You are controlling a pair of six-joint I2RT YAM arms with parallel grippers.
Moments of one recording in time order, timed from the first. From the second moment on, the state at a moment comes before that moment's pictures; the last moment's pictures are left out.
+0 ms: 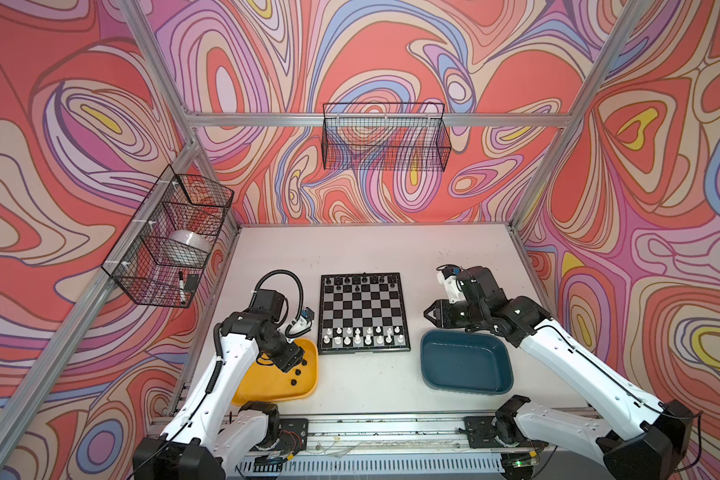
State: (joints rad) left arm -0.12 1.02 0.80 -1.12 0.14 0.57; right arm 0.53 1.10 1.00 -0.77 -0.20 0.49
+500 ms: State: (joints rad) left arm -0.12 1.11 0.79 -1.05 0.15 0.63; right arm 0.53 1.10 0.99 -0.78 -0.20 0.50
